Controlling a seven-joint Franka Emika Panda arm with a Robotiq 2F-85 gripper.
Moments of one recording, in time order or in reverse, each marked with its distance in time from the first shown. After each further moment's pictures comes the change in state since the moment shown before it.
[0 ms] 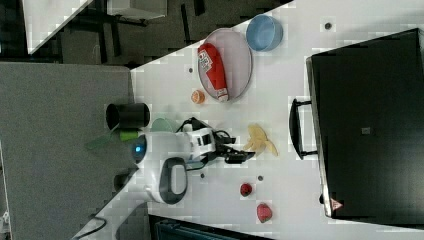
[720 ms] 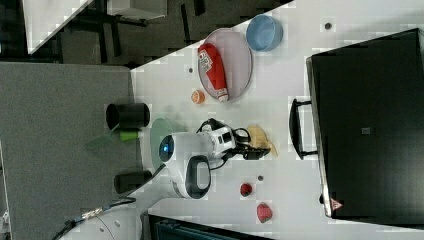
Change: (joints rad) arm -0.007 0.190 0.015 0.006 -0.021 0.210 -0.025
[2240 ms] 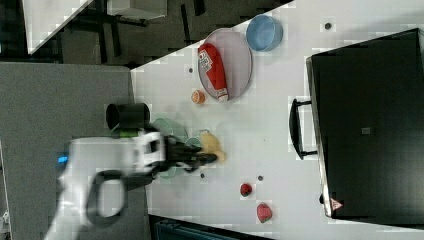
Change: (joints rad) arm -0.025 -0.567 -0.016 0.156 -0.003 -0.735 -0.014
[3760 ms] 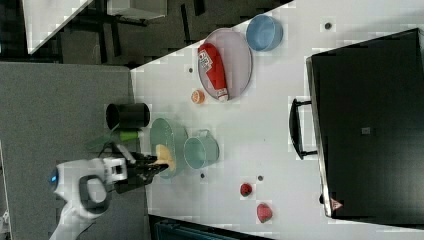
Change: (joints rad) arm 0.117 0.251 0.511 -0.029 0.170 0.374 0.727
